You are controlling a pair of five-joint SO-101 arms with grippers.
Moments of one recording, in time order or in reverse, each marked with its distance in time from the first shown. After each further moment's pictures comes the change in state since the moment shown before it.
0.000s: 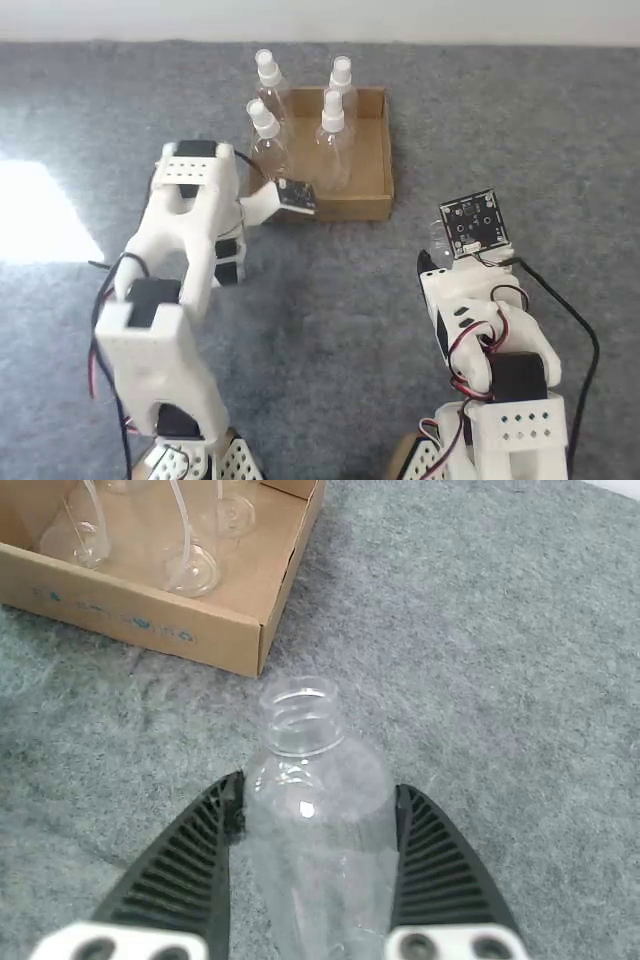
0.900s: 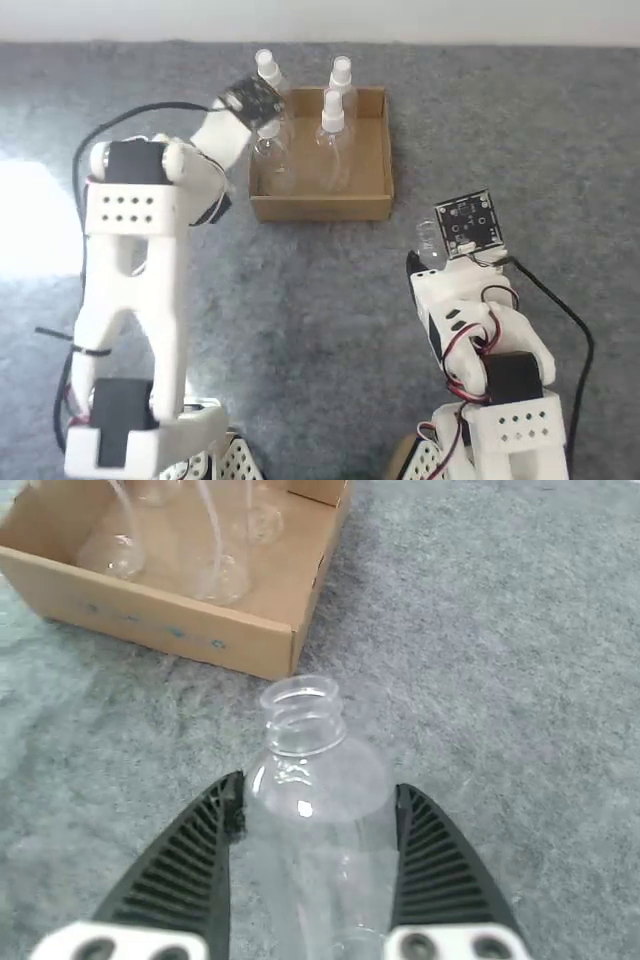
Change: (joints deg) left arm 0.0 -32.4 0.0 -5.9 34.0; right arm -3.6 0.0 0.0 0.0 -4.0
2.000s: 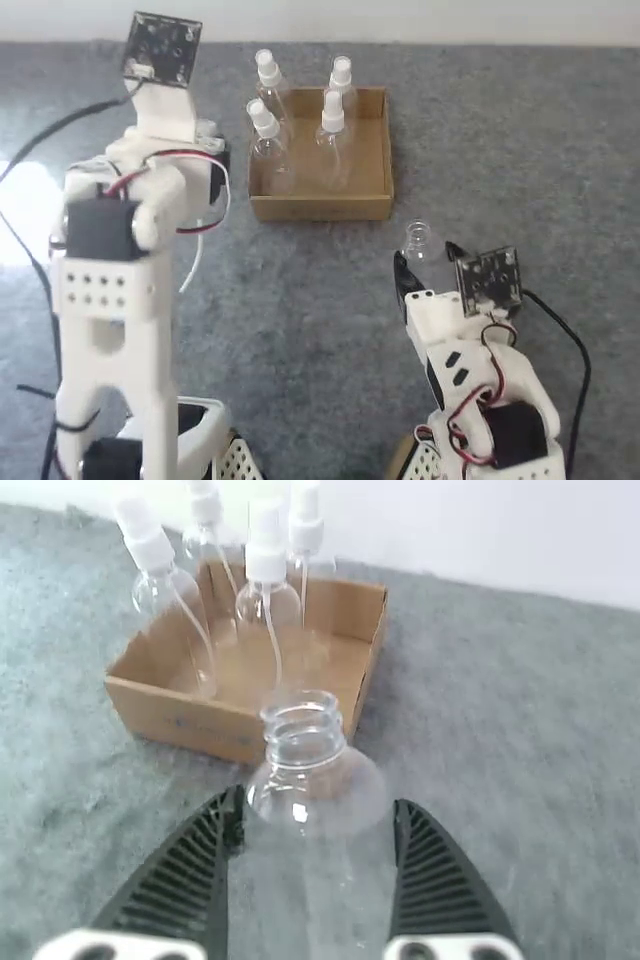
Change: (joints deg) left arm 4.0 -17.3 0.0 -9.0 35.3; right arm -5.9 -24.4 6.7 2.5 -8.2
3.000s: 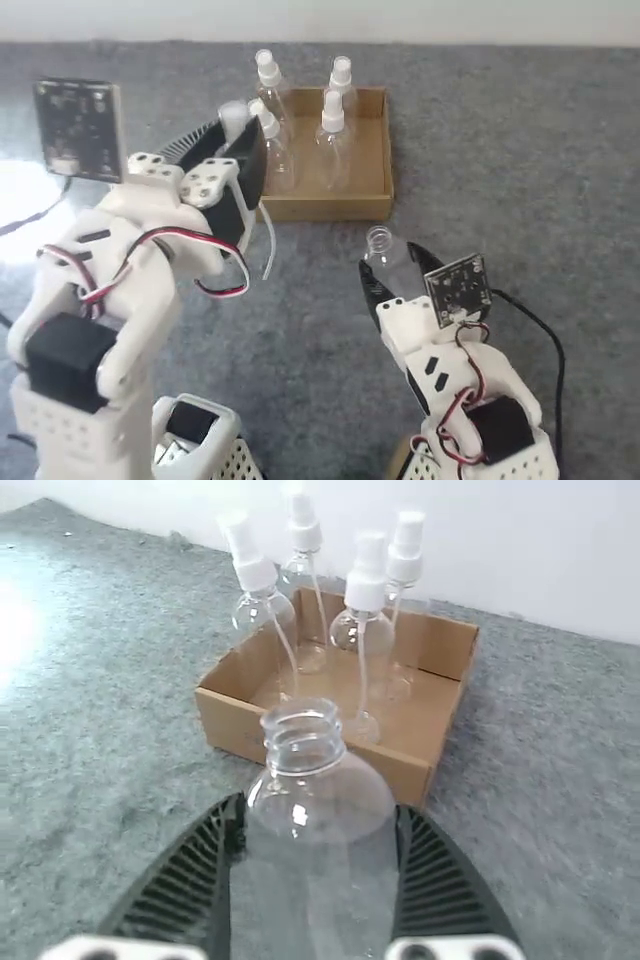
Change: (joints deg) left arm 13.1 -17.7 0.7 -8.2 19.3; right arm -9.8 -1.7 5.7 -6.2 0.0
